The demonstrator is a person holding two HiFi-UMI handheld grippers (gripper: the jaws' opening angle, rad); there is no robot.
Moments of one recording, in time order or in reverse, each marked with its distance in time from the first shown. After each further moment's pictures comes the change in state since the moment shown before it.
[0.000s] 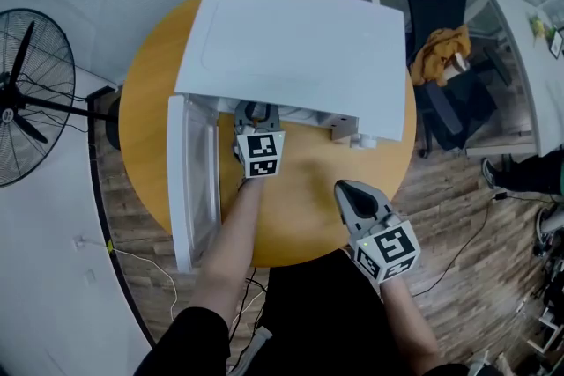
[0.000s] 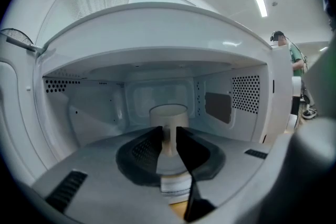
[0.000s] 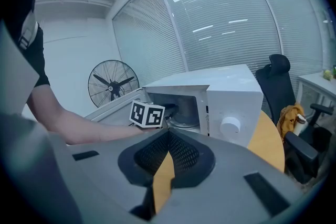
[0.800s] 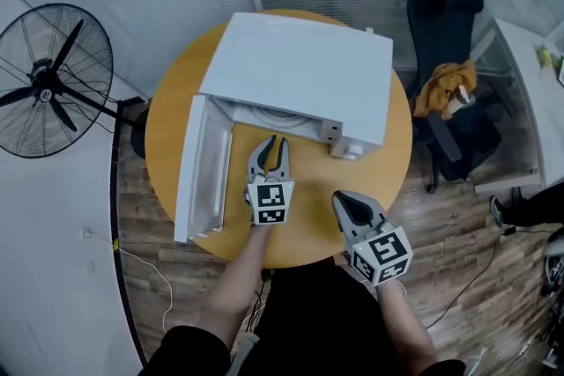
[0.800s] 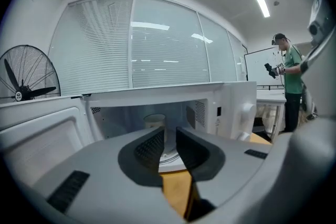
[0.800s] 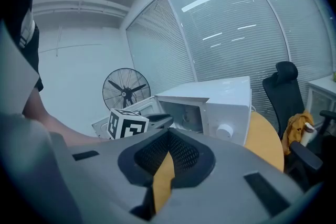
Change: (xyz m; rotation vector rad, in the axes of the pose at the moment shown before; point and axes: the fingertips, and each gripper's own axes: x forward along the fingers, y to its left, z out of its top) left arm -0.116 -0.060 0.031 -0.024 -0.012 0.067; right arm -0.053 0.007 0.007 -0.054 -0.091 0.105
